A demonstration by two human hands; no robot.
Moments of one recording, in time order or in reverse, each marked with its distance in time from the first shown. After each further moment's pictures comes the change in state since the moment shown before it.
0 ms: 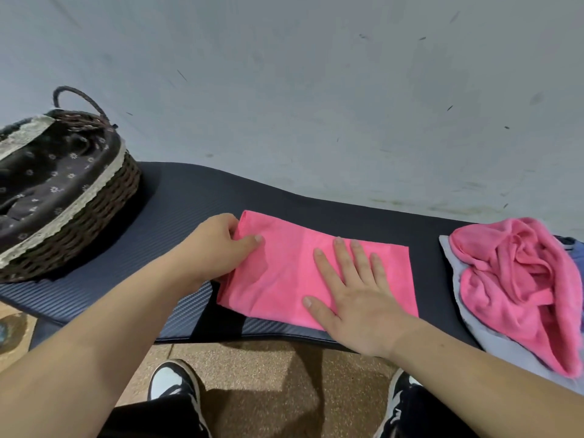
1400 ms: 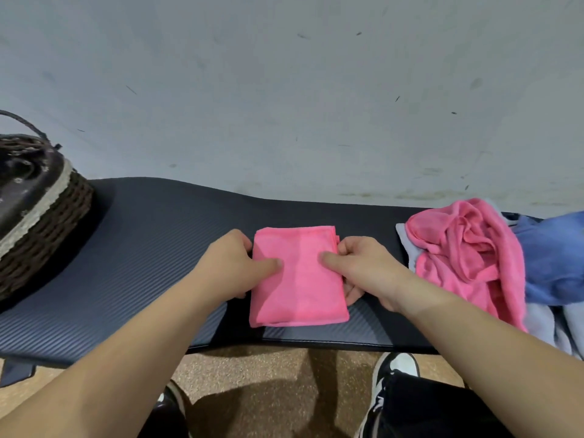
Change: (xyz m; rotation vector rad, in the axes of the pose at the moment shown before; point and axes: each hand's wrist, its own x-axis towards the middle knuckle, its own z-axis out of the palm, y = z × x) left_hand -0.018 0.058 0.065 0.234 -0.102 -0.018; right_hand -0.005 0.067 -0.035 1.167 0.120 0.325
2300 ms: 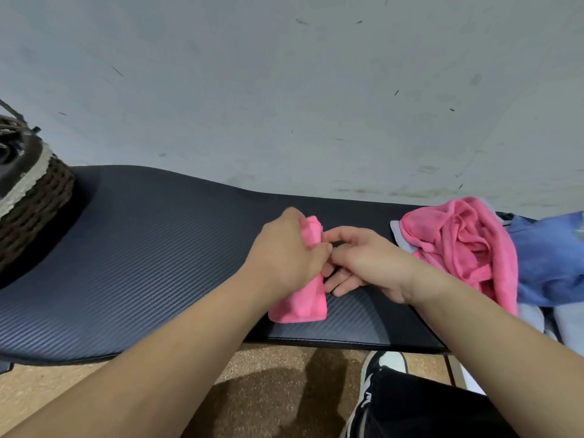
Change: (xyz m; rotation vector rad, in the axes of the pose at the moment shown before) left_hand -0.007 0.059 0.046 -0.118 0.049 0.289; right_hand 0.000 -0.004 -0.018 0.050 -0.188 -0.017
